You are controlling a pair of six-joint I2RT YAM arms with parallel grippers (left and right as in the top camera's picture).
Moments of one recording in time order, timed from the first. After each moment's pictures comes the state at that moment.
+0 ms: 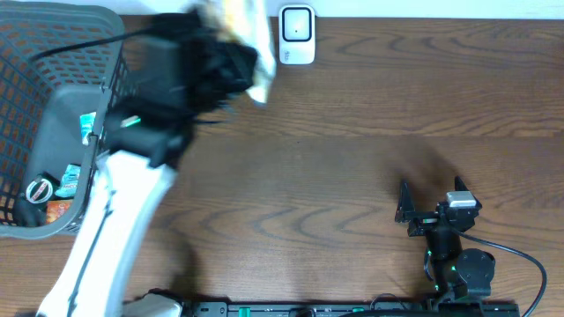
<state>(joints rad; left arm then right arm) -0.36 1.46 1.57 -0.67 0.22 -0.74 0.01 0.01 0.01 -0.07 -0.05 0.01</state>
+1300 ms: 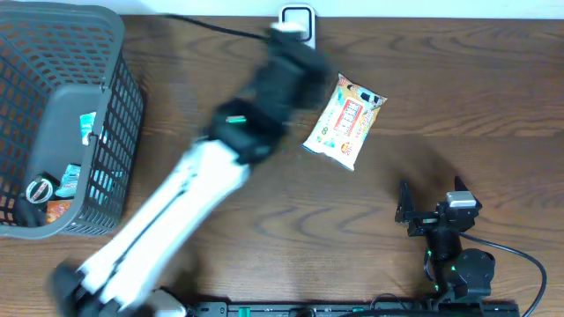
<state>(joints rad) -0.60 1.54 1.57 -0.61 -0.32 -0.50 0.01 0.01 0.01 -0.07 -0.05 0.01</state>
